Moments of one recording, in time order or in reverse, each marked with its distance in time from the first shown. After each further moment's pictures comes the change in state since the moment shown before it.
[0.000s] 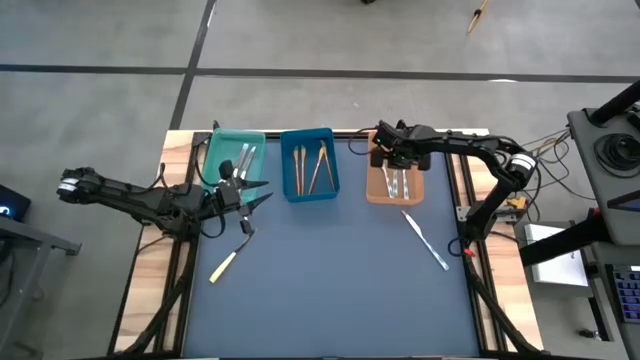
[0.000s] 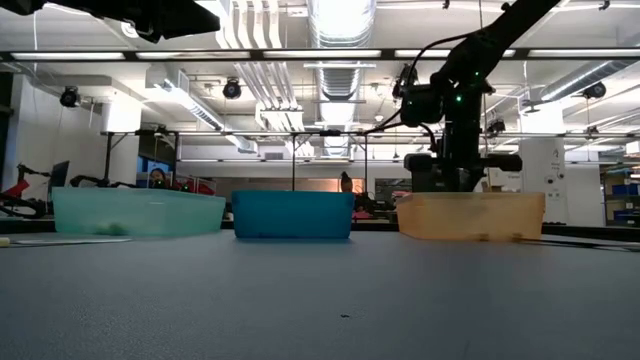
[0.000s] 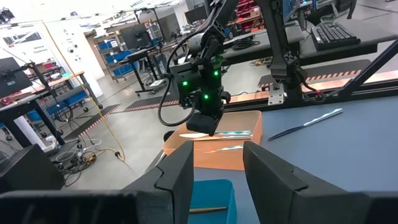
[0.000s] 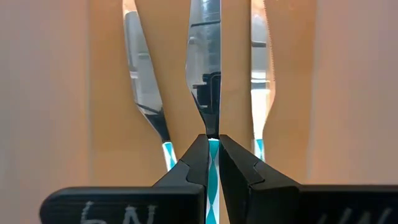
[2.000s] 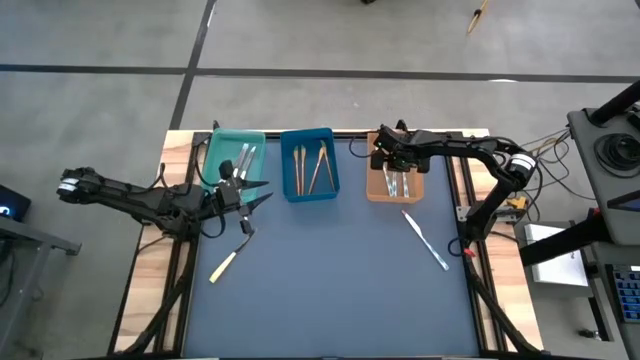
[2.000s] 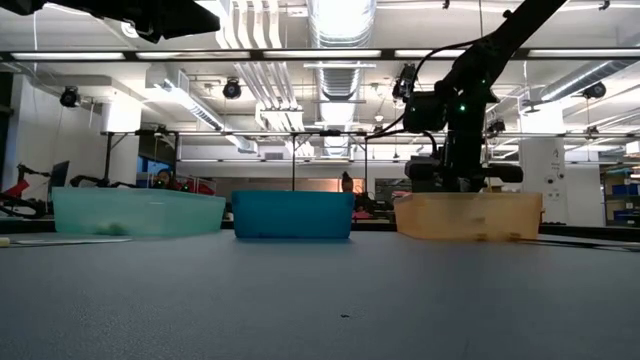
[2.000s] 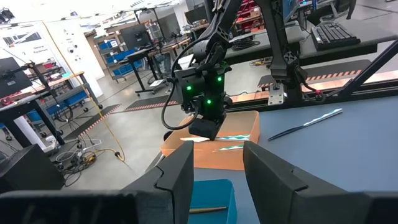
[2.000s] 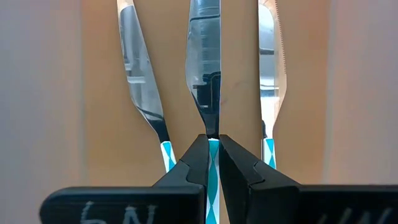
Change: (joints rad) left arm 0.000 0.000 0.000 0.000 0.000 0.000; right arm 0.000 0.000 -0.074 0.112 0.001 -0.011
